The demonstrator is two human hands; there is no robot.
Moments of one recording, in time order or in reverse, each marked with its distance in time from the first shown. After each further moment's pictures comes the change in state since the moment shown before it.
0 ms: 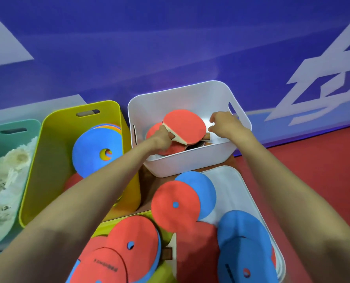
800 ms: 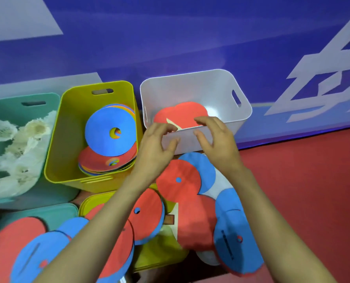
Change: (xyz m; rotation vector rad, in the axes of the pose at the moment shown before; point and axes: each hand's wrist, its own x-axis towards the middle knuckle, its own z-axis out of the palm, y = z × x) left_hand -0.157 -0.019 0.017 -0.050 0.623 0.481; right_hand -0.170 -0.053 0.023 0.542 0.519 -0.474
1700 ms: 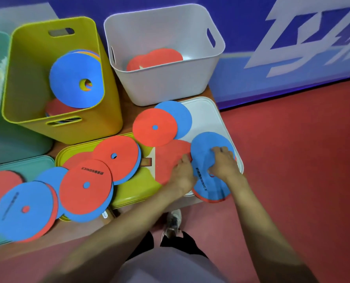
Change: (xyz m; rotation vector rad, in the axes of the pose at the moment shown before) left_hand -0.188 0.047 0.143 0.015 -0.769 -0.539; right_hand -0.214 0.090 -0.018 -0.481 -0.687 0.779
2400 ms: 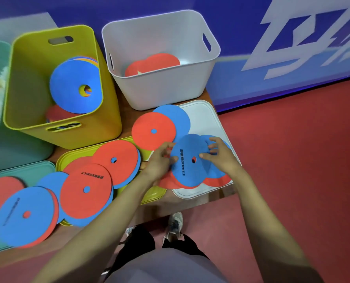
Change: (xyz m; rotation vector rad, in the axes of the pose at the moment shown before) left_hand -0.002 -0.018 -0.061 -0.770 0.039 0.071; right_hand 0.007 -0.001 -0.019 0.766 0.018 -0.110
